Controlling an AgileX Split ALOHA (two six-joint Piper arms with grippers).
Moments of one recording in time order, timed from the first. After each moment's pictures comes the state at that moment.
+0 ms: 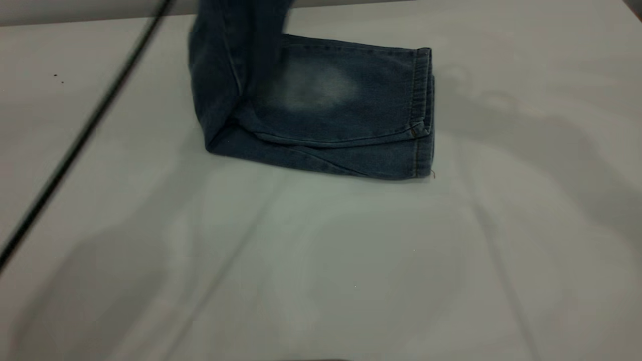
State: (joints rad) left arm -0.44 2.43 -2.47 -0.15 1.17 0.39; right arm 0.25 1.86 -1.72 0.88 0.82 -0.74
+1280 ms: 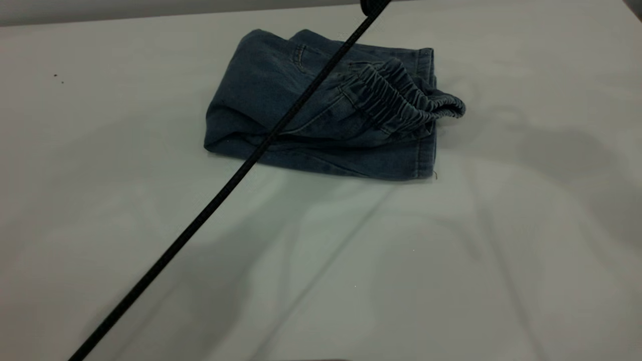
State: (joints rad) left arm -0.68 2.53 -2.48 0.19 1.17 0.26; right arm 0.24 1.80 -1.73 0.93 0.92 -0.71
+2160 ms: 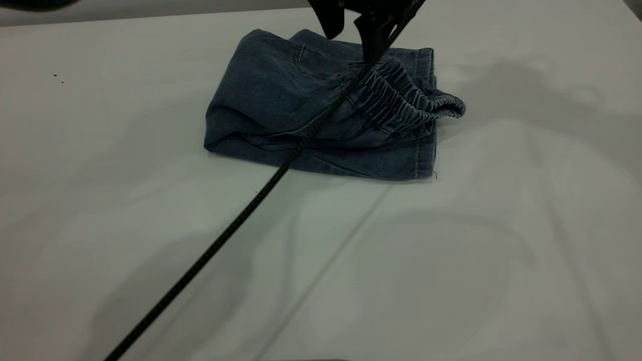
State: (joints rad) left arm -0.65 2.65 -2.49 0.10 1.17 0.12; right arm 0.07 1.81 -1.89 0.74 1.02 -0.56
